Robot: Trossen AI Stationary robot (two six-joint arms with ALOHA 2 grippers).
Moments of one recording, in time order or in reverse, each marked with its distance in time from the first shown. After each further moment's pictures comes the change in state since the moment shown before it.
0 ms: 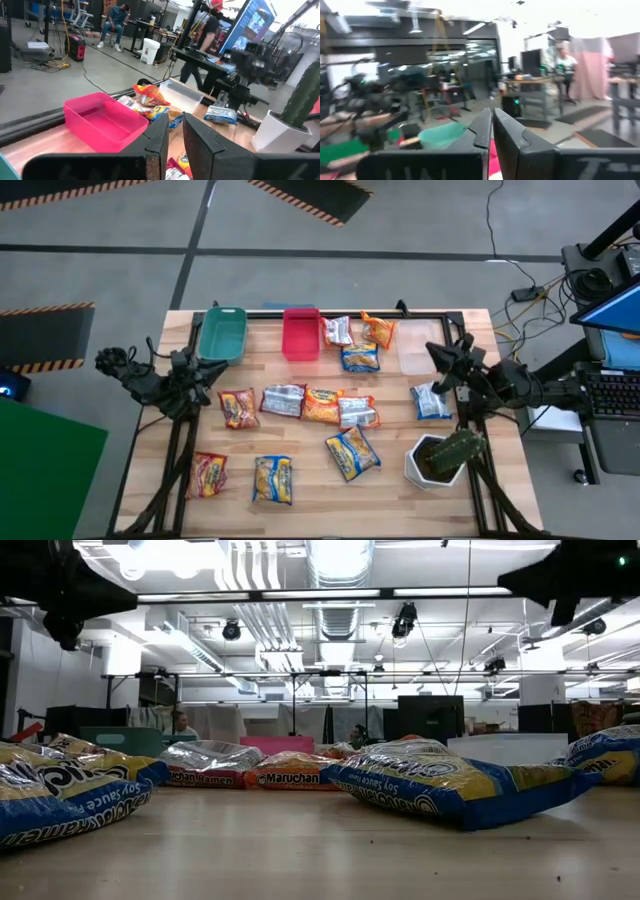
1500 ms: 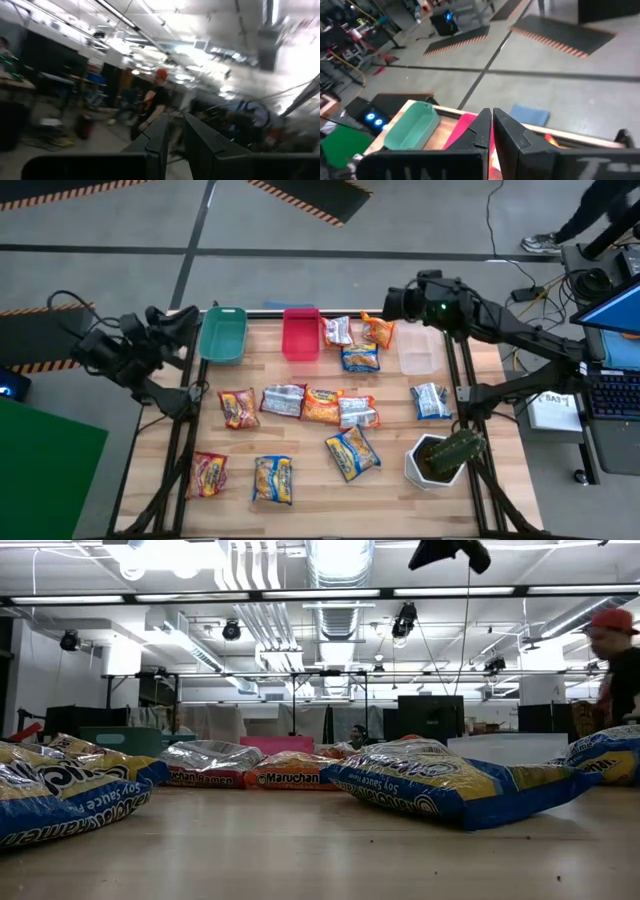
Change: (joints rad) left arm 0.057 0.582 0.458 0.985 -0.051 0.702; right arm -0.338 1.025 1.202 -0.866 -0.080 0.711
